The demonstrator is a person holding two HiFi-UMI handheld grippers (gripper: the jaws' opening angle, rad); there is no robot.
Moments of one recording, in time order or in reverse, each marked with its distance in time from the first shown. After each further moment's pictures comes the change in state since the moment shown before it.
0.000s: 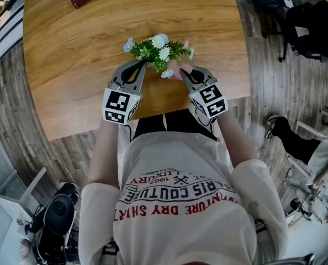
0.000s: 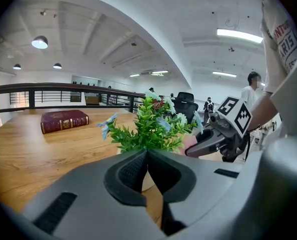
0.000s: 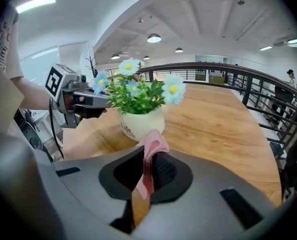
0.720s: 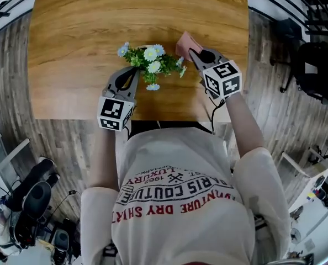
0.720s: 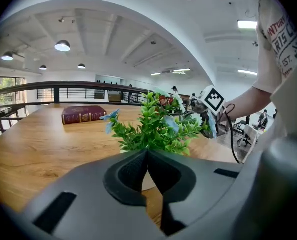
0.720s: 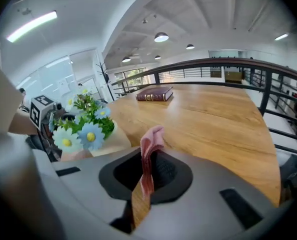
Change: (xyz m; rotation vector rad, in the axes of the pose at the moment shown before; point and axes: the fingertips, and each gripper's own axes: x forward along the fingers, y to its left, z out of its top) left arm 0.009 0.002 -0.003 -0.114 0.024 0.243; right arm 0.036 -0.111 0.066 -0.024 0.002 0.194
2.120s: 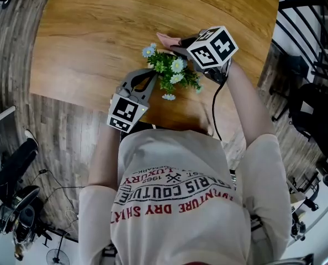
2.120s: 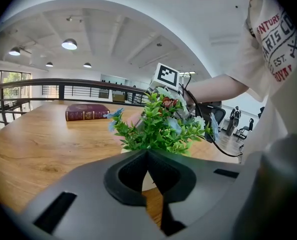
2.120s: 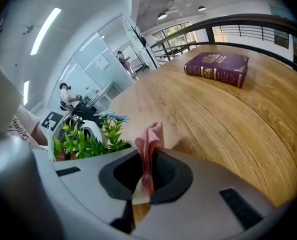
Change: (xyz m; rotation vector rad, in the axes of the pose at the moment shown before) left arm -0.001 0.000 0.004 -0.061 -0.020 0.029; right arm 0.096 0.098 0.064 -0.190 0.490 0.540
